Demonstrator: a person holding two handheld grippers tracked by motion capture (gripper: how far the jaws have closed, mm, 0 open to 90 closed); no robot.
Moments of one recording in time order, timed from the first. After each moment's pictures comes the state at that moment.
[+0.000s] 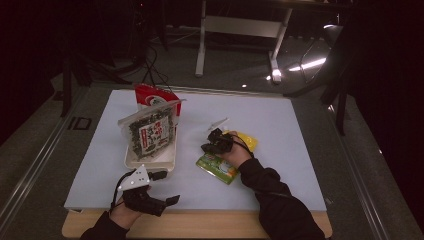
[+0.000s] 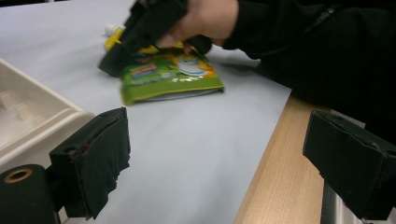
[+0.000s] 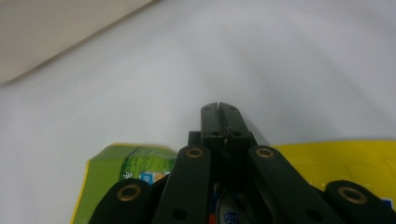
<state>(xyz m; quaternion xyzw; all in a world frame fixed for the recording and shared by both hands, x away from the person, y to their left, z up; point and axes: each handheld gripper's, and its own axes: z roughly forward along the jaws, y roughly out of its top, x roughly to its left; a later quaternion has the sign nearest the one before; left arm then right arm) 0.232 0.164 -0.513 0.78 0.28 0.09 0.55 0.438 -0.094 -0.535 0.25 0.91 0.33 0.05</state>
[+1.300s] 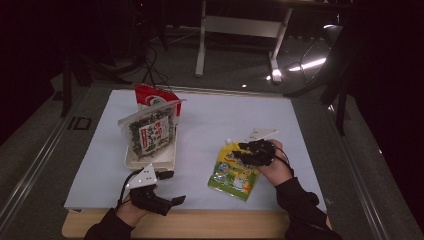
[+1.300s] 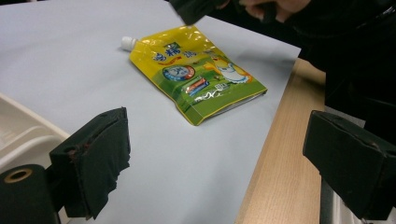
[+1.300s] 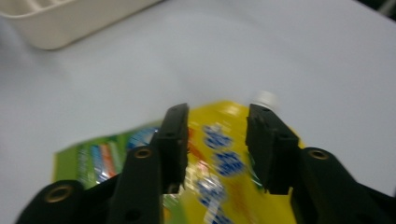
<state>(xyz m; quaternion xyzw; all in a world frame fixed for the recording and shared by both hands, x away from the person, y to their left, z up) 0.240 0.150 -0.515 0.79 0.26 0.08 0.55 0.369 -0.200 -0.476 0.28 0.87 0.37 0.15</state>
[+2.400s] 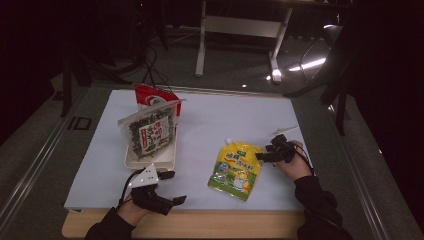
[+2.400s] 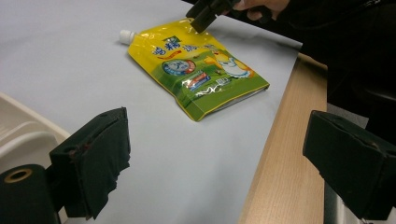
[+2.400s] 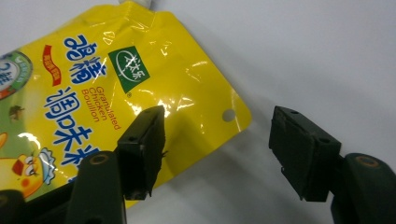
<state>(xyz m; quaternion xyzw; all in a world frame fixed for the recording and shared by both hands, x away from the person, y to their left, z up) 0.243 0.148 -0.519 0.79 0.26 0.07 0.55 0.414 -0.282 -0.519 0.41 0.86 0.30 0.09</state>
